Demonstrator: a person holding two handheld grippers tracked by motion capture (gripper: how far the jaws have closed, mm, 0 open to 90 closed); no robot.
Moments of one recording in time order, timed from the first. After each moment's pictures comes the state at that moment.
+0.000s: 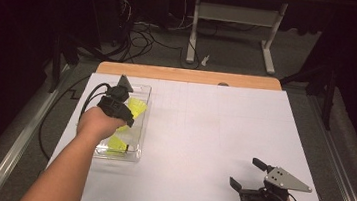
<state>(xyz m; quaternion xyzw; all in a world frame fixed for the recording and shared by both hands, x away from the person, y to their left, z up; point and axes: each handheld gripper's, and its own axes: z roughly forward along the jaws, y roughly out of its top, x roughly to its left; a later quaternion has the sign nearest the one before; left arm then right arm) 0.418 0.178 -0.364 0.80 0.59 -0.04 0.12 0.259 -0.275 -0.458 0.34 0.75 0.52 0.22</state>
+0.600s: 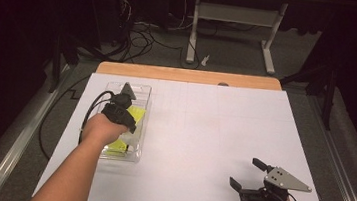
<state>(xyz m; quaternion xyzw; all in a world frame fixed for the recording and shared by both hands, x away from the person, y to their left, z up) 0.419 0.171 -0.391 0.80 0.59 -0.05 0.11 0.259 -0.274 -0.459 0.35 0.75 0.51 0.22</state>
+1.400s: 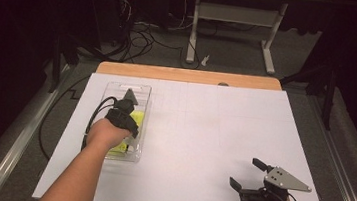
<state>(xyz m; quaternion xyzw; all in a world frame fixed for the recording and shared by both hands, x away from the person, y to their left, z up) 0.422 0.168 -0.415 0.79 0.59 -0.07 0.10 0.259 -0.274 -0.459 0.34 0.75 0.51 0.22</state>
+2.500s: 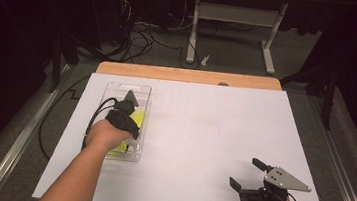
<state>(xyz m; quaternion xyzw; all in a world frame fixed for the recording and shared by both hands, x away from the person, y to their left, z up) 0.418 0.167 -0.414 0.80 0.58 -0.06 0.10 0.259 -0.274 -0.459 0.34 0.76 0.51 0.22</state>
